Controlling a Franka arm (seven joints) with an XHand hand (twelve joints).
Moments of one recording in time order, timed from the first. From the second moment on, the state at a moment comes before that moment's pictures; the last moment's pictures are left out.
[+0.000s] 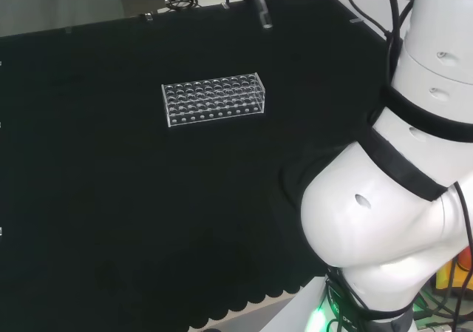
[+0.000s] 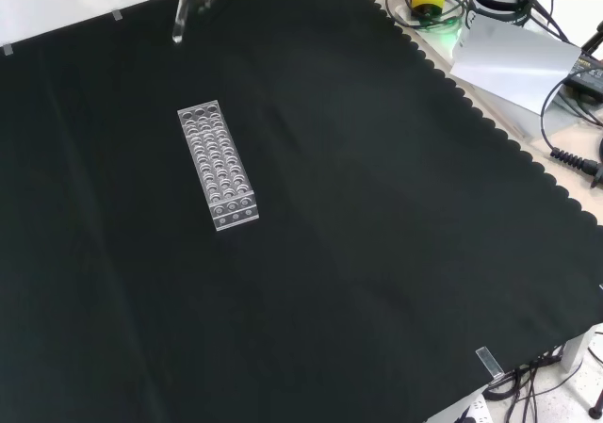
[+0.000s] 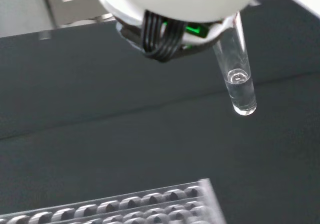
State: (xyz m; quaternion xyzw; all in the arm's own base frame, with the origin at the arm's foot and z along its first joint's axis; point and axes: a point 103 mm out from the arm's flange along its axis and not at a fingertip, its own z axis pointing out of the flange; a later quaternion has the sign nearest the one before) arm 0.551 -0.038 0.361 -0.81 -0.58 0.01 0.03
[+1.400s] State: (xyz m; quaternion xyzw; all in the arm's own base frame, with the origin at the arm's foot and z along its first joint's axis) arm 0.559 -0.026 0.353 -0.80 -0.60 0.05 0.01
